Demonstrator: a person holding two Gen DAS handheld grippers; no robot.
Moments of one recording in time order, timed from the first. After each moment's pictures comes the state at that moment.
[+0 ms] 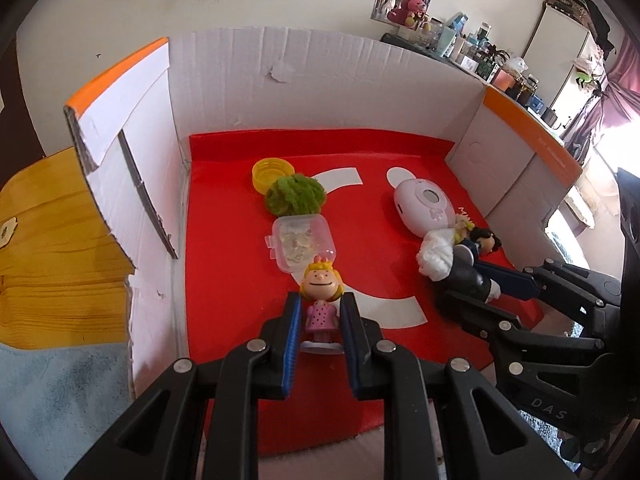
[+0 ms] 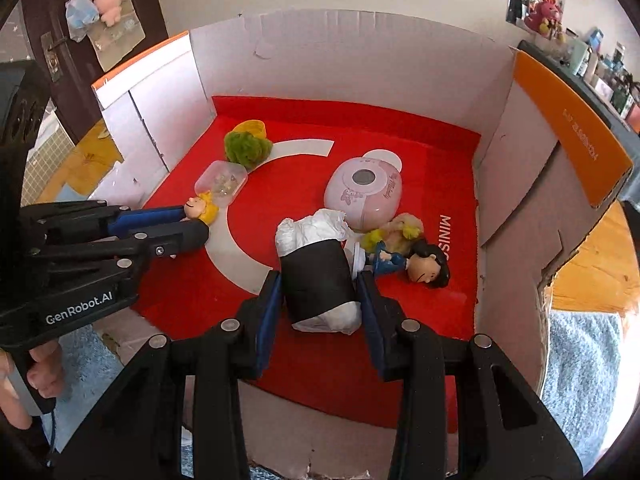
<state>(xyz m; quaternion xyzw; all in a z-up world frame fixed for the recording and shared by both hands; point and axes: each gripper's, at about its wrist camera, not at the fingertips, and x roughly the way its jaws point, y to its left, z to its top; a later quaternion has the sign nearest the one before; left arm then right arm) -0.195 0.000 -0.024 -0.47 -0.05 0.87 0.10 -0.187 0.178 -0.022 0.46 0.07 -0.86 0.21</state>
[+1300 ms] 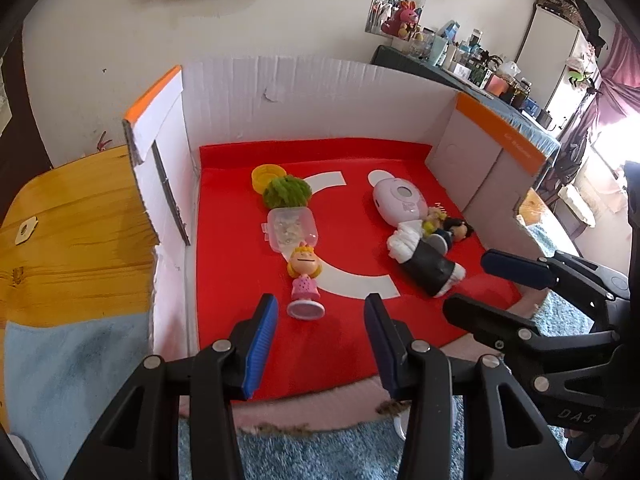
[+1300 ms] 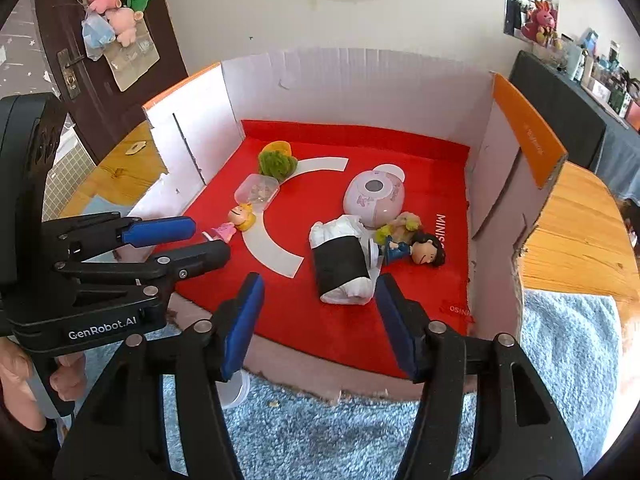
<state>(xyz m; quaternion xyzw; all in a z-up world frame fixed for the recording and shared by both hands) -0.165 0.009 -0.007 -0.45 -0.04 0.89 0.10 -0.158 0.181 0.005 0.43 0.05 -0.87 0.22</state>
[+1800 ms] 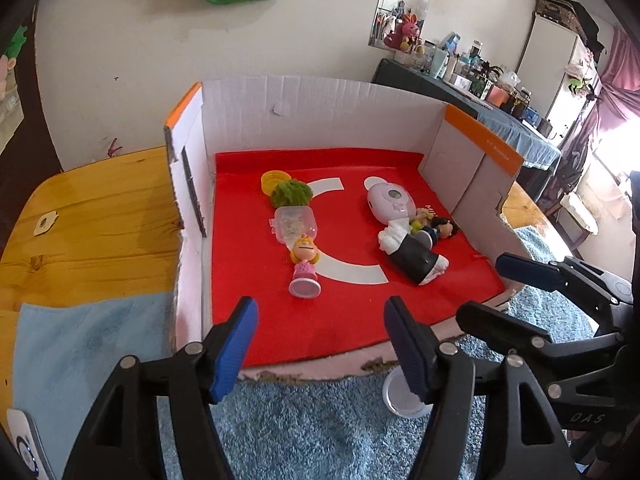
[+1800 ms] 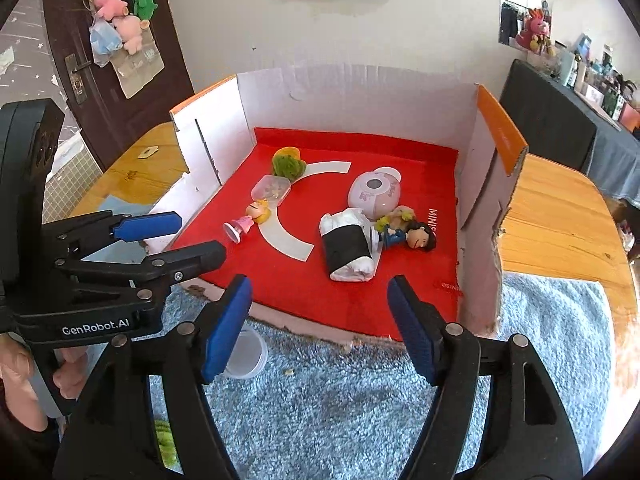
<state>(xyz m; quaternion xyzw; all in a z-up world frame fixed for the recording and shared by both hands) -0.135 0.006 0.007 -0.43 -0.04 0.90 0.08 -0.130 0.187 0.018 0.41 0.05 -0.88 0.22</state>
